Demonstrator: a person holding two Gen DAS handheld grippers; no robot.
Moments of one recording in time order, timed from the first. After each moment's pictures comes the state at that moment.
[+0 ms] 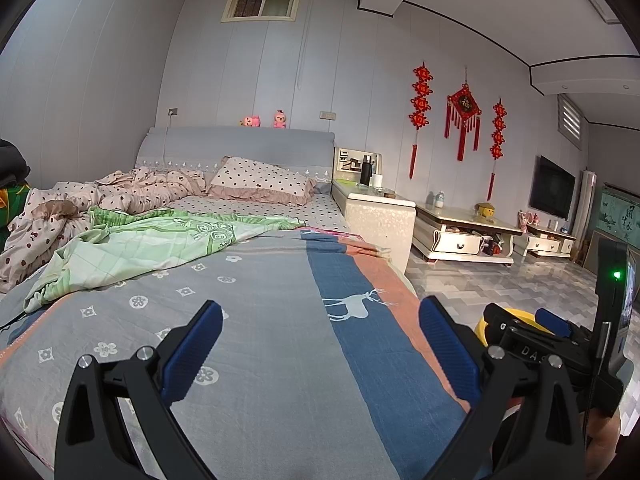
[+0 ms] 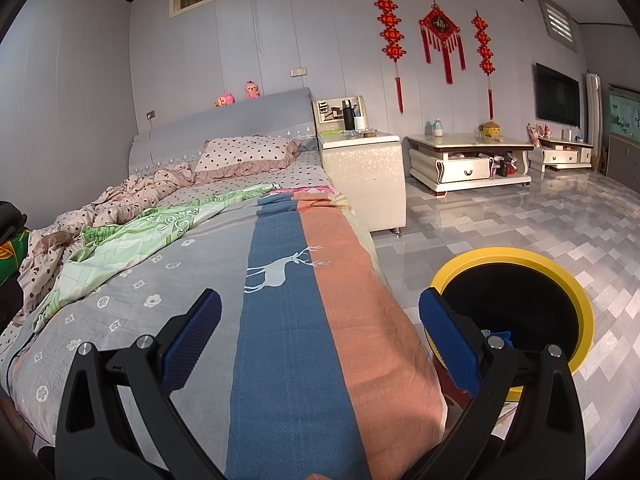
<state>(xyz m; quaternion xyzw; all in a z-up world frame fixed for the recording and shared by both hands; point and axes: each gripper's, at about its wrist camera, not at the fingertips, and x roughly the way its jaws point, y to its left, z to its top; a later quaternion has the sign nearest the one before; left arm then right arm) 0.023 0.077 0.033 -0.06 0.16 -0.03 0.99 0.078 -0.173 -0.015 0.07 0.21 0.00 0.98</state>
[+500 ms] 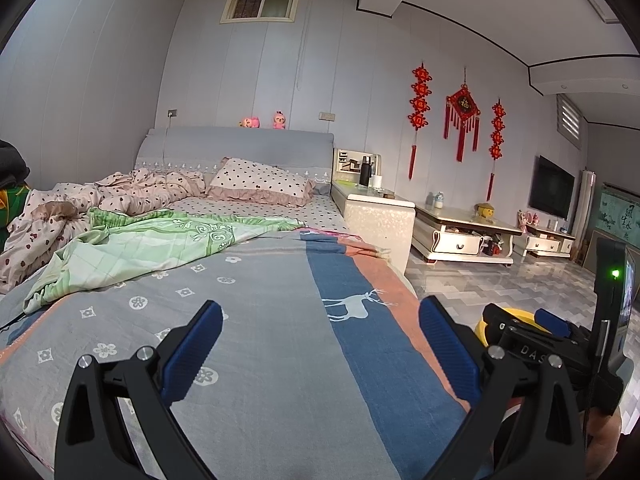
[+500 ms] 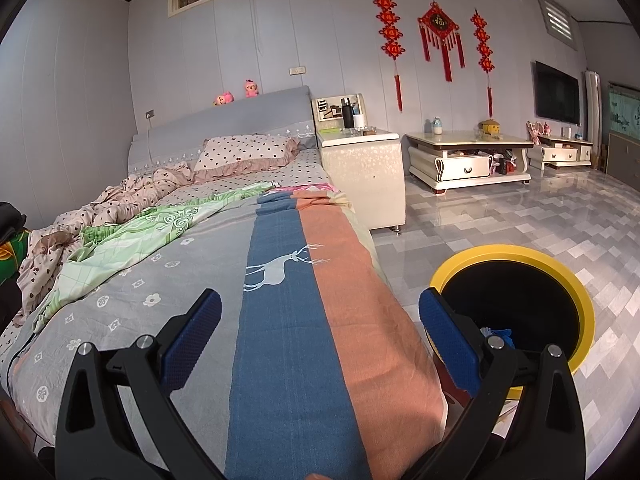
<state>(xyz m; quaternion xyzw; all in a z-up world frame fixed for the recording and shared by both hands) 0.023 0.079 0.028 -0.06 0.16 -0.03 0.99 0.079 -0.174 -0.018 0.07 0.22 0.00 0.97</state>
